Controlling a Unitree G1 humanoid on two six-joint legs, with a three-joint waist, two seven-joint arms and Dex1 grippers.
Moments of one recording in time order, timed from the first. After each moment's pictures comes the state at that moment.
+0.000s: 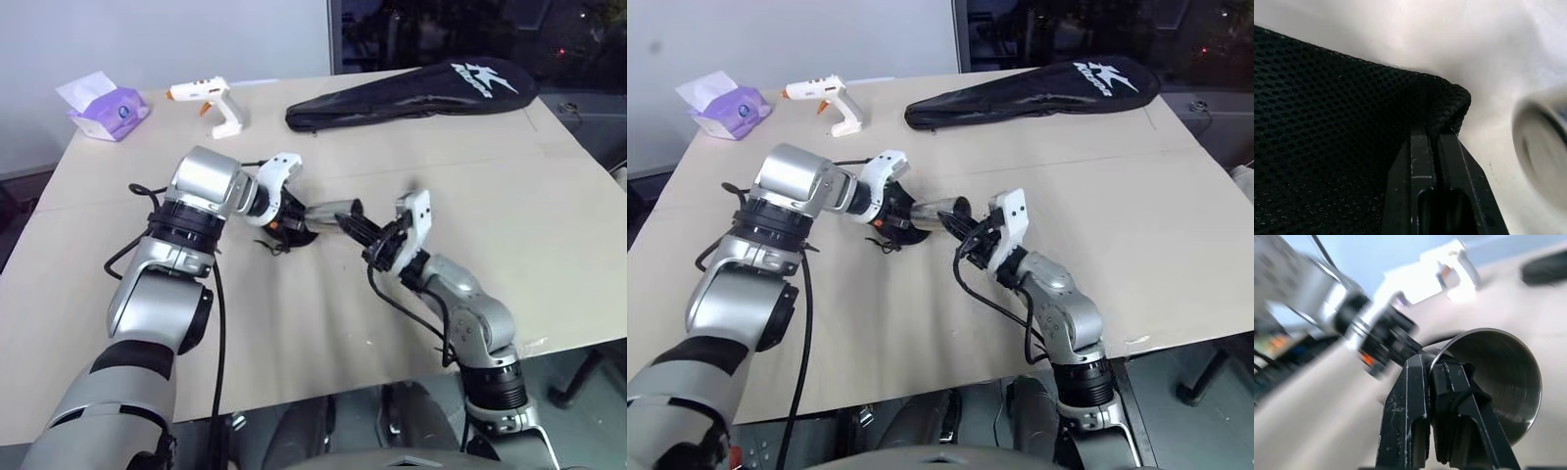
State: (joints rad) left arm -1.12 0.54 -0.28 0.49 -0.23 1.37 -0.83; right arm -0.33 0.04 0.10 -0.26 0.49 0.59 0.50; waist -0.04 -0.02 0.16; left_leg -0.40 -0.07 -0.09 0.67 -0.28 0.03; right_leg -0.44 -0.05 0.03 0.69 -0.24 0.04
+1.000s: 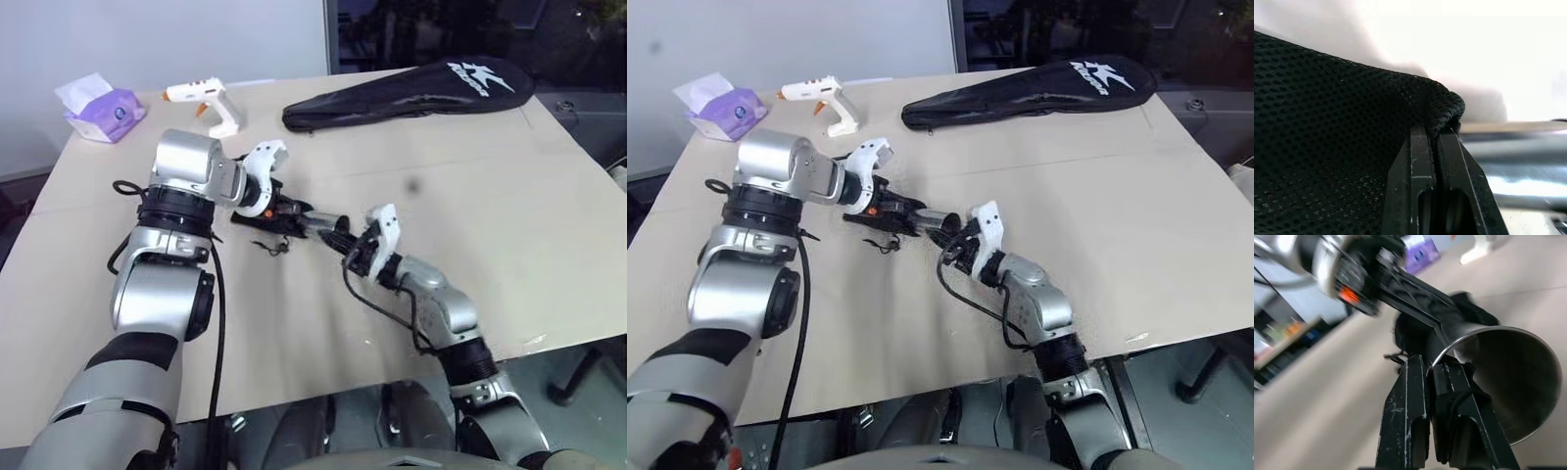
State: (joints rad) left arm -1.16 0.52 -0.12 0.56 -0.26 1.48 -0.69; right arm -0.45 0.06 0.20 0.17 0.32 0.35 0.60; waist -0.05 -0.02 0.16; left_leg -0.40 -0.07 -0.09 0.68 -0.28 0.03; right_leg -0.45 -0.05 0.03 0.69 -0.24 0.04
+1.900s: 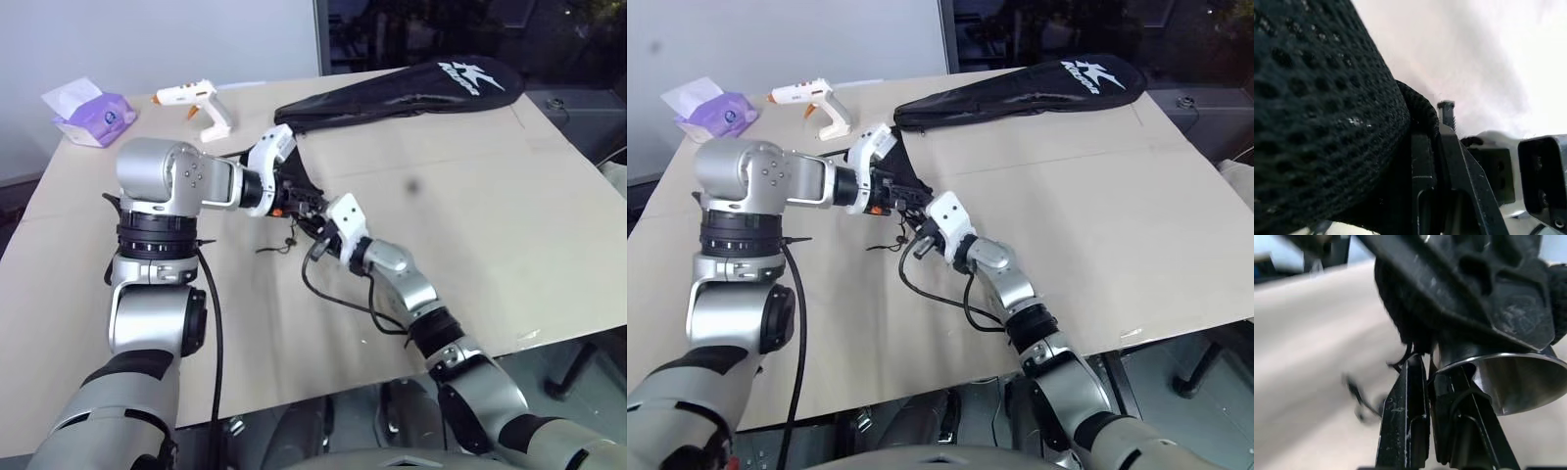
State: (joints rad) left arm -1.02 0.53 0.04 0.16 -0.51 1.58 -0.65; right arm -0.66 0.13 0.24 0.54 0.10 -0.02 0.55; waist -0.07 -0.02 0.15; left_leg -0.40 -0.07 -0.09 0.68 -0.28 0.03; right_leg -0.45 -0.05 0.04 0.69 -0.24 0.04
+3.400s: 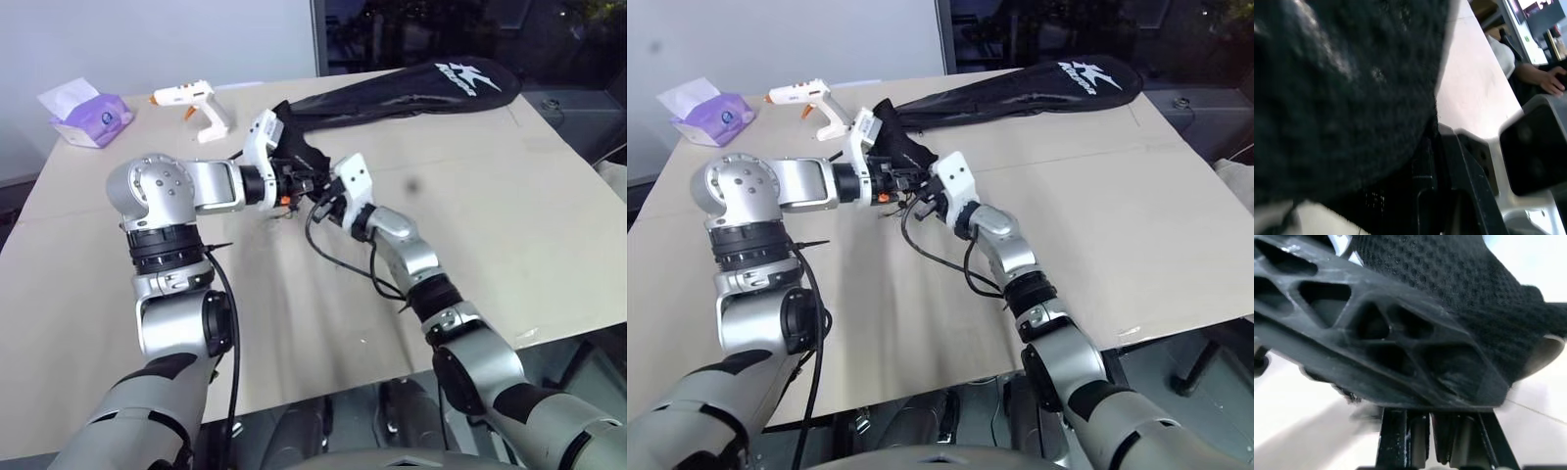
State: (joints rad) left arm -1.00 0.36 0.37 0.19 -0.70 1.59 -0.35; right arm -0.86 0.09 0.23 0.68 0.03 -0.09 0.55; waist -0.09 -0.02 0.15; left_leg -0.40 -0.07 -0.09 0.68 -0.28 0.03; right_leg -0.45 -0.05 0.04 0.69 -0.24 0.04
